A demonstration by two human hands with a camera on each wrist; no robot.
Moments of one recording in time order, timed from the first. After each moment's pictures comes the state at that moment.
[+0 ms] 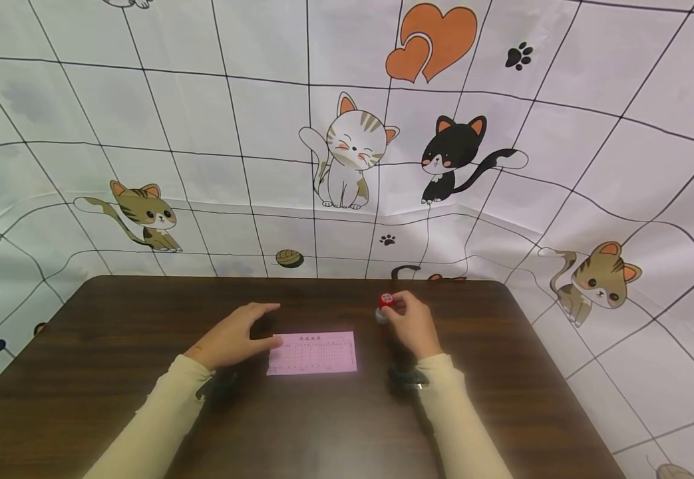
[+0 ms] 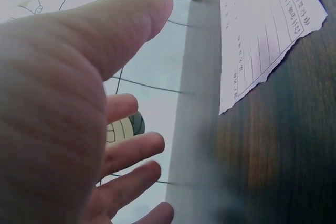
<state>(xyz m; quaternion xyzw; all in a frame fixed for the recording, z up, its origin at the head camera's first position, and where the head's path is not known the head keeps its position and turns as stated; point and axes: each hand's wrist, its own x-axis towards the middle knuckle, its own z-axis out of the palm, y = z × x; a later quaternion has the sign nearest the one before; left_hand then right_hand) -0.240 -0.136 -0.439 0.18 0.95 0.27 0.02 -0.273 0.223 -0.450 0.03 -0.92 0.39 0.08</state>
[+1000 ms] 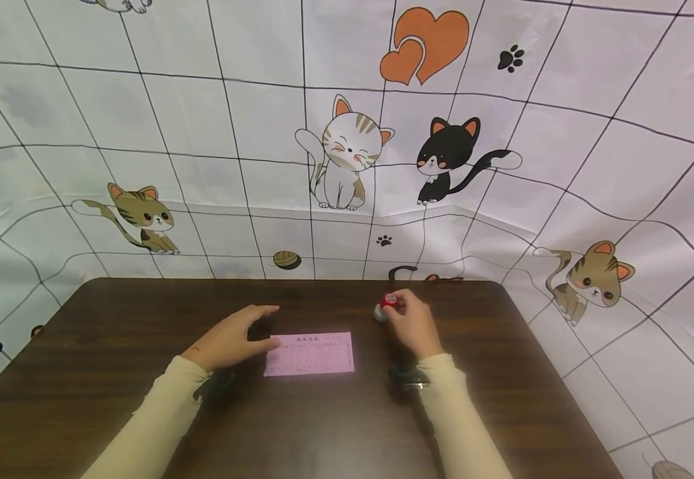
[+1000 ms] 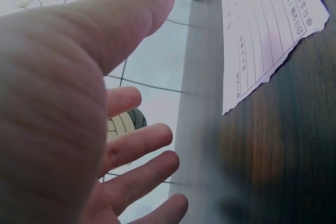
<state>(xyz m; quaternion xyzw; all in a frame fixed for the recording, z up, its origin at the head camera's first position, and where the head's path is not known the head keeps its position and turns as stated) -0.238 -0.134 -0.438 0.19 0.94 0.28 0.02 -0.270 0.229 -0.444 0.04 -0.92 0.37 0.10</state>
